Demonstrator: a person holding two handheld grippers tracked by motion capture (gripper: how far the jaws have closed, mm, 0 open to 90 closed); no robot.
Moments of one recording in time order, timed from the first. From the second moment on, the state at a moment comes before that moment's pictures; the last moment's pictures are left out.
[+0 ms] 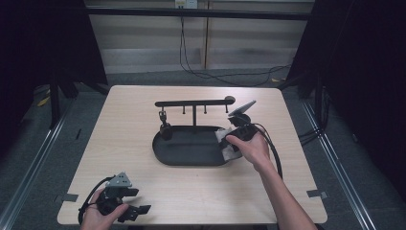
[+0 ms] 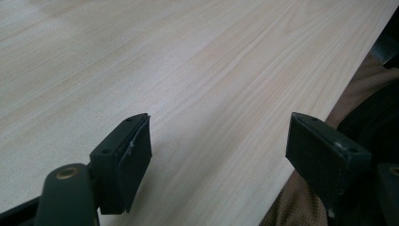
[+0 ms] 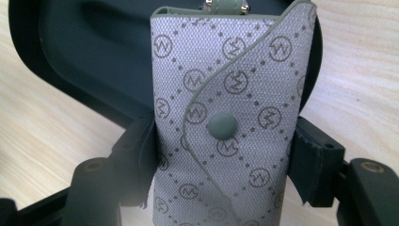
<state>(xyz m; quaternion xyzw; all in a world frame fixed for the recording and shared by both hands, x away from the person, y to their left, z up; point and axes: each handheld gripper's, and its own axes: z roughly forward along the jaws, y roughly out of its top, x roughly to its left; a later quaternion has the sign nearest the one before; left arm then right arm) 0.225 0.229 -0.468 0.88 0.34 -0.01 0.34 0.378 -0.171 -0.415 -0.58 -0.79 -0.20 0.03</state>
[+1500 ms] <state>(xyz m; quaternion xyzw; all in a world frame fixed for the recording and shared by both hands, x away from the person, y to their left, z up) 0.225 0.229 -0.469 0.88 0.34 -0.02 0.34 0.399 -0.162 -0.462 -0.62 -0.74 -0.27 0.03</state>
